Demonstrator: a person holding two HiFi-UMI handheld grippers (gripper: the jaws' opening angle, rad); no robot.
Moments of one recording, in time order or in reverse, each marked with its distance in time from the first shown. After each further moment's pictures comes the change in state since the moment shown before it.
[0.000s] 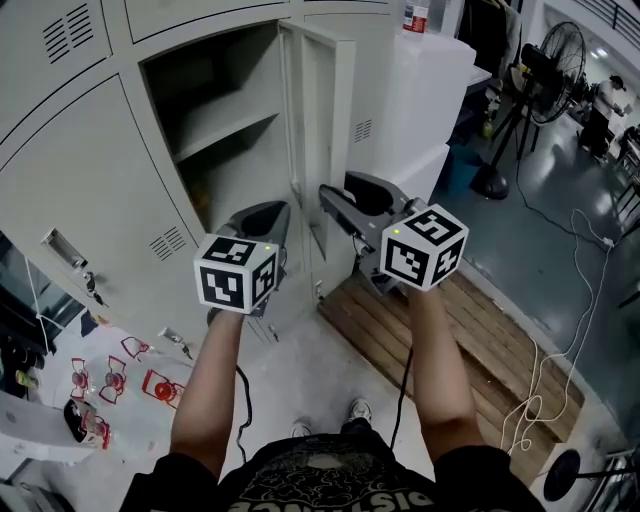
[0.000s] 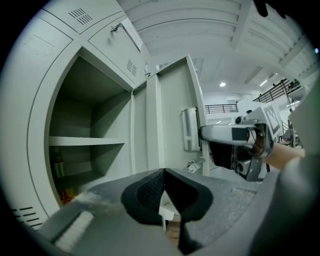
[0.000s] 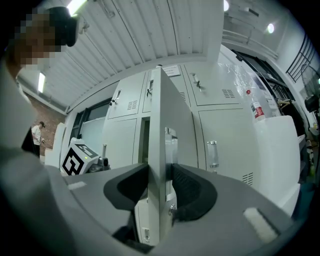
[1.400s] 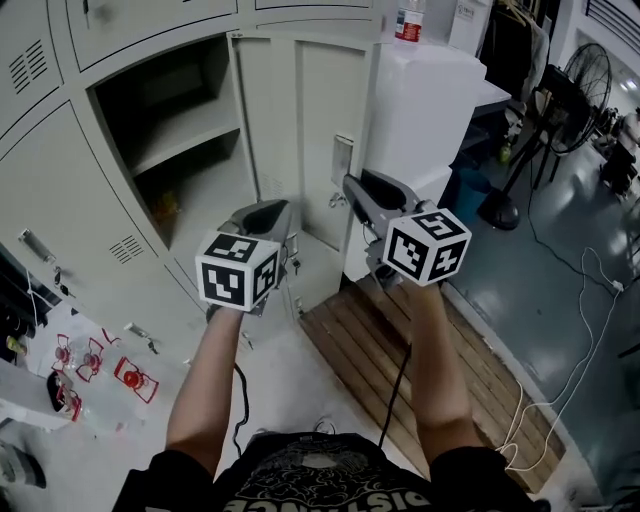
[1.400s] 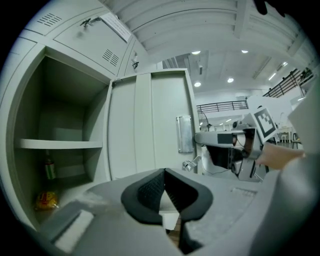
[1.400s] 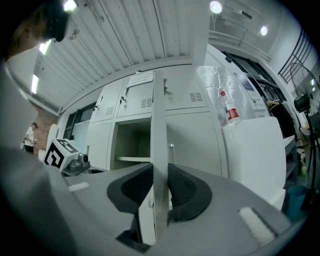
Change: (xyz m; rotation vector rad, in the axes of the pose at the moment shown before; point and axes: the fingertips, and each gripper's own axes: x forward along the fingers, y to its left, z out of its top) left arm 0.102 -0.054 0.026 -0.007 -0.006 0.122; right arm -0.049 -0.158 0.006 0.028 -0.004 -0.063
